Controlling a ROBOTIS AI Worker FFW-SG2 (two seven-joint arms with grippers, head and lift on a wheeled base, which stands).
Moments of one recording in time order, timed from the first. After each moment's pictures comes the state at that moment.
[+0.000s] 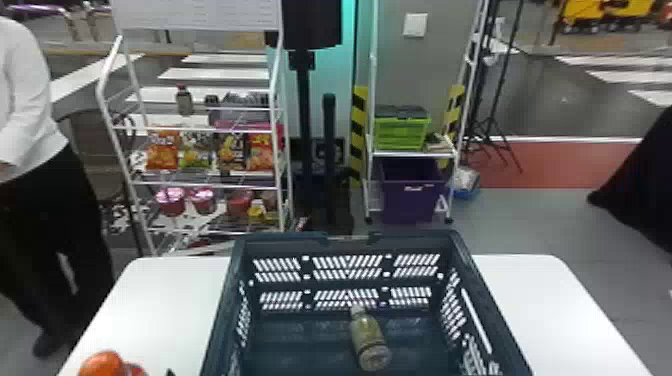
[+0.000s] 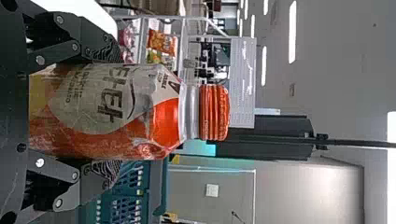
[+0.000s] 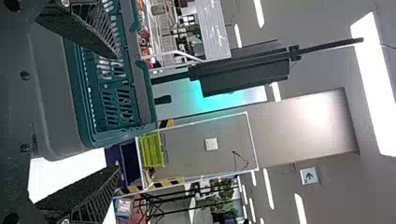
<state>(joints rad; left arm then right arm) 0.77 0.41 -0.14 -2.05 0.21 -0.39 0.38 0.88 -0.12 0.09 -2.11 -0.20 -0.44 0.00</state>
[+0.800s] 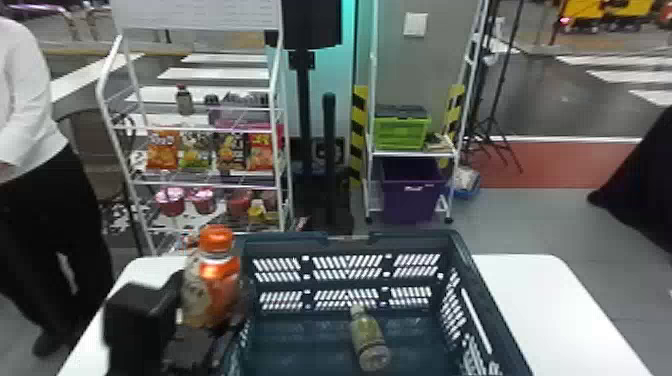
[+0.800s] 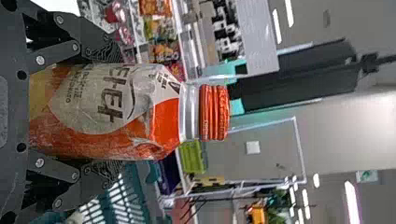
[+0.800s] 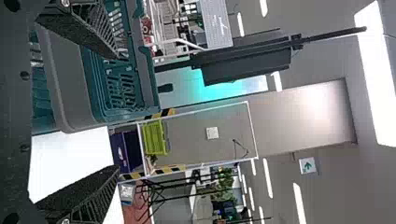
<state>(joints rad) 0.36 0.45 -0.20 -2.42 0.22 0.62 0.30 0.95 -0.11 0.05 -2.11 -0.22 -0.49 0.01</state>
